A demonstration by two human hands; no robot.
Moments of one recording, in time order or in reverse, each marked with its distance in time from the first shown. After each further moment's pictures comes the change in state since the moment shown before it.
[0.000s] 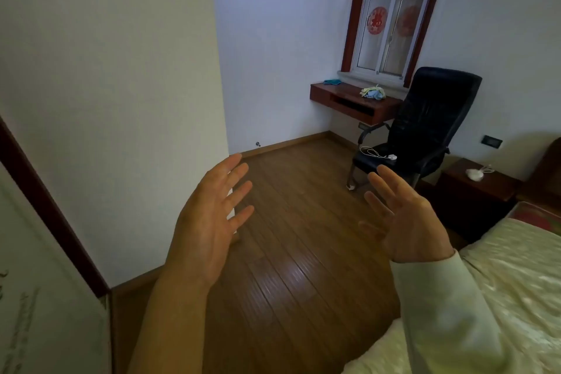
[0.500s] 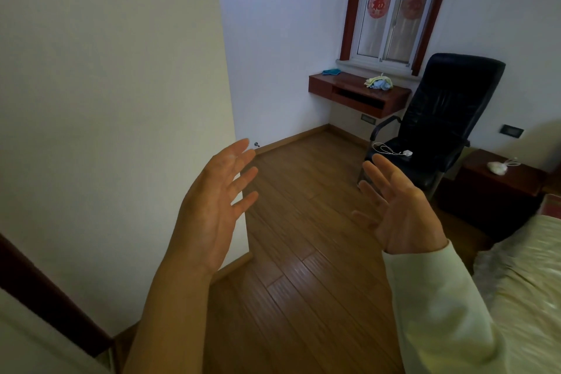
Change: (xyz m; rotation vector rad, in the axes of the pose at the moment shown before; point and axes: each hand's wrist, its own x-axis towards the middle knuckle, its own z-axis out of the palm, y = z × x) left_hand 0.245 0.019 -0.137 0.052 -0.112 -0.024; right_hand 0.182 0.050 0.193 -0.024 -0.014 -0.073
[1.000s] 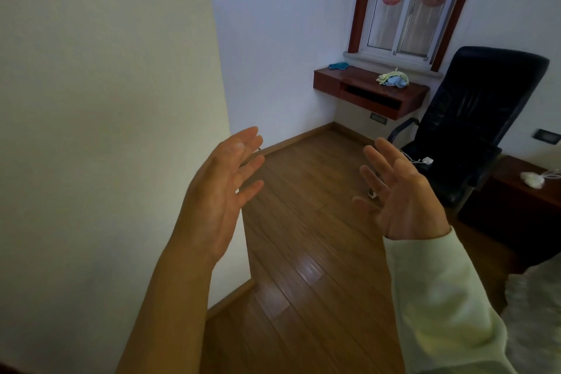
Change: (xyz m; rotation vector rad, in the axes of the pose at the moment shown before) left_hand 0.245 -0.043 -0.042 0.015 -0.040 0.029; right_hand 0.241 0.042 0.055 -0.044 -0.034 -0.052
